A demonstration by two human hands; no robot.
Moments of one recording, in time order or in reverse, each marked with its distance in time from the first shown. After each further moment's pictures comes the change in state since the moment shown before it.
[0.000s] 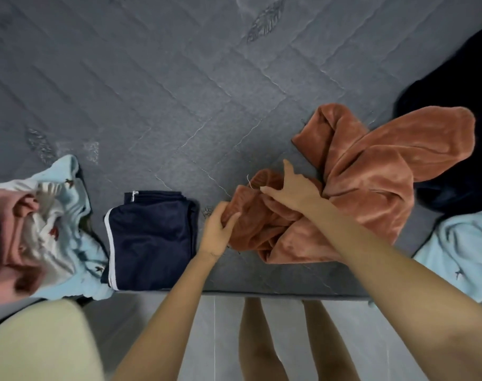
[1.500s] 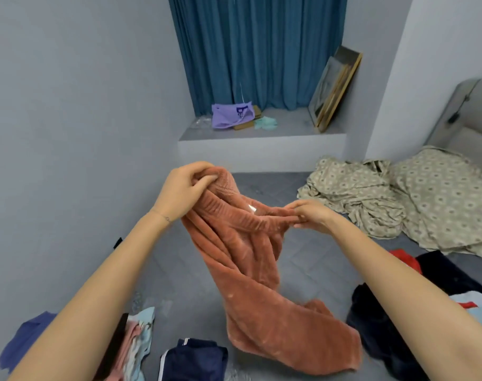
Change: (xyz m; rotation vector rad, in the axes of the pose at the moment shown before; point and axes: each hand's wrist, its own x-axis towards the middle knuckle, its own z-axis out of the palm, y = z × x) left_hand -0.217 0.474 -0.316 0.378 0.511 0.990; right_hand -0.302 -0.198 -0.362 0.621 0.185 -0.399
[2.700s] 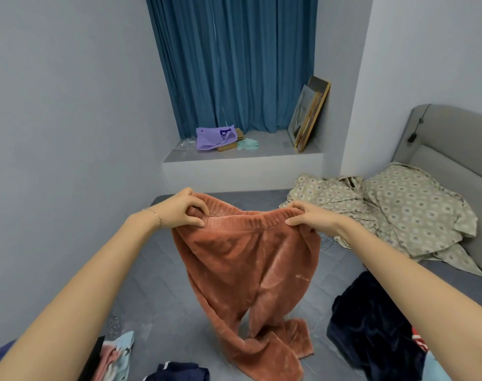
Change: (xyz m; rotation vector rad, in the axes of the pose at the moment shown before) left_hand 0.018 0.001 0.018 0.309 -0.636 -0.074; right_hand -0.064 -0.002 -0.071 -0.161 -0.044 -0.178
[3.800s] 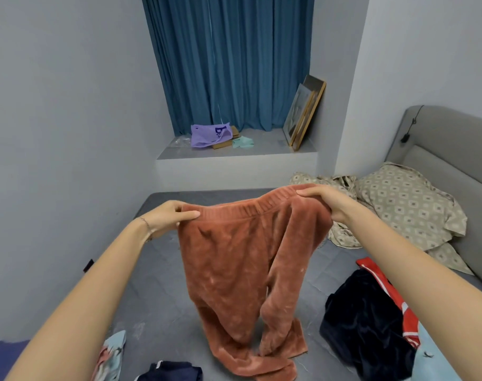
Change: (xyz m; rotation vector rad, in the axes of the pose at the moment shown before) left_hand 0.006 -0.022 0.035 -0.979 -0.012 -0.167; right_hand -0.002 -0.004 -0.042 0.590 0.142 0.064
